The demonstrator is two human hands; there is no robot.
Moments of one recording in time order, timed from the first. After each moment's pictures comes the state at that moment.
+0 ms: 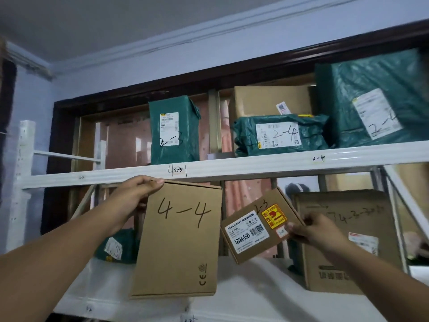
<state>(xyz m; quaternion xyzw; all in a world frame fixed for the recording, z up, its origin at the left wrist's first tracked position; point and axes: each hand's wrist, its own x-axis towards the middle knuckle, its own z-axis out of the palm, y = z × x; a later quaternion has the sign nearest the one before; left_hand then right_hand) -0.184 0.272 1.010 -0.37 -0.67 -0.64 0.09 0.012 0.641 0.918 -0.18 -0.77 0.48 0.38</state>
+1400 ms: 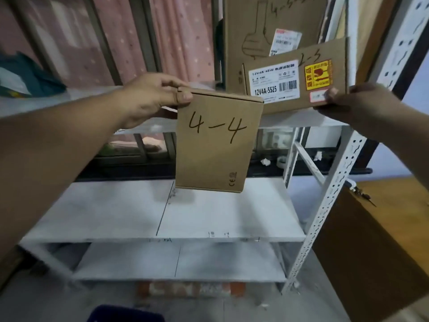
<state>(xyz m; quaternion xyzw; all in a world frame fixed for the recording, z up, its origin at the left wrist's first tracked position) -0.064 0.448 0.801 -0.46 -0.72 -0.49 -0.17 0.241 0.720 0.762 -0.31 -0.64 0.59 0.39</state>
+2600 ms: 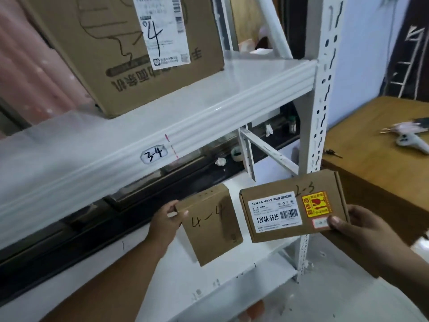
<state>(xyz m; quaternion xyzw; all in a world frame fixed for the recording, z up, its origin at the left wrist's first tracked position) -0.141 0.683 0.458 -0.38 -0.79 -0.37 -0.30 0.302 0.728 0.474 -0.53 -0.45 0.63 0.35</state>
